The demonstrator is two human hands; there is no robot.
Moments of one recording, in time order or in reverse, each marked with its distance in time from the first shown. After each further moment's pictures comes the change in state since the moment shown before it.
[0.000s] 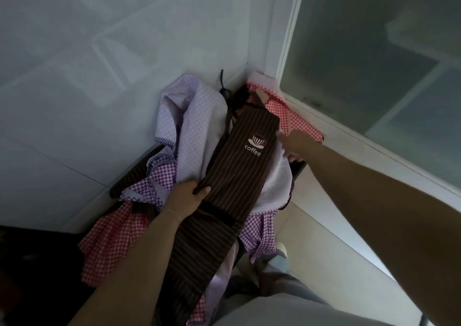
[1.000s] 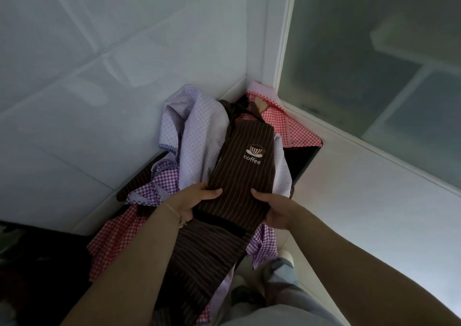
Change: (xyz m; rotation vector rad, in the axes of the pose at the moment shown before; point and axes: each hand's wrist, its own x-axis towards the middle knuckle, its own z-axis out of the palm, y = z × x) left_hand -0.015 0.045 -0.015 -0.772 -0.390 -0.281; right_hand -0.075 0.051 0.104 1.270 -0.647 0.338
